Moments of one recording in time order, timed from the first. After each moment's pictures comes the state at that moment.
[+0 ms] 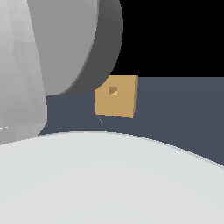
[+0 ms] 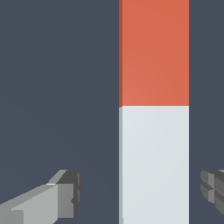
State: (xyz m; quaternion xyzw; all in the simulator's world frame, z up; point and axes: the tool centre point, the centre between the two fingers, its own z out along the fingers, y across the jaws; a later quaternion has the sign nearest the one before) arm -0.009 -0.306 0.021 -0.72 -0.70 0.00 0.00
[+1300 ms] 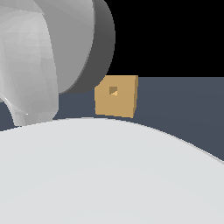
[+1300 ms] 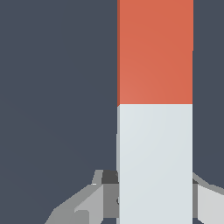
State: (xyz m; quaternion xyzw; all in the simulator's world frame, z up) arm -0.013 -0.289 0.020 -0.72 -0.69 0.00 0.00
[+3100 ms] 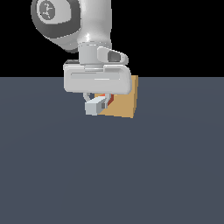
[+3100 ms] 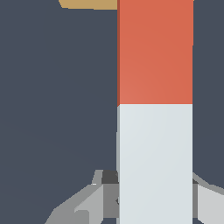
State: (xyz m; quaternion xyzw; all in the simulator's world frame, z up) arm -0.044 0.034 0.112 -0.79 -0.61 0.00 0.00
